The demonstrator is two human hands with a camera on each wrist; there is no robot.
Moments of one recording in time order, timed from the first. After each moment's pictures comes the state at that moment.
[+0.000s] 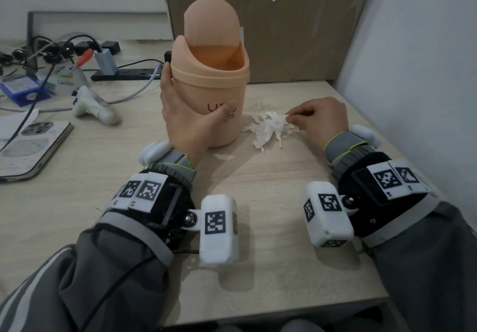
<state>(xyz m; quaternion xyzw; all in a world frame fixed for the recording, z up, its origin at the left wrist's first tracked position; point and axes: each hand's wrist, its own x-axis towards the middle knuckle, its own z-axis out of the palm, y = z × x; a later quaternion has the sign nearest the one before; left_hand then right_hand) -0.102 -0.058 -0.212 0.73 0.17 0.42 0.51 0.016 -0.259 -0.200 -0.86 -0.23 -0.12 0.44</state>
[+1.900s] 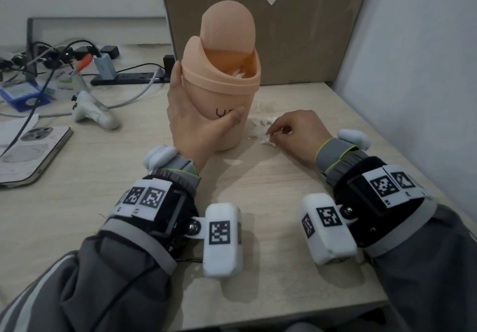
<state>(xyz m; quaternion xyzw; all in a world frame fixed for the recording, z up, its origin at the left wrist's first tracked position) -0.103 -0.067 -0.207 0.76 0.15 0.42 0.46 -0.005 -0.244 -0.196 -0.89 -0.35 -0.04 0.28</state>
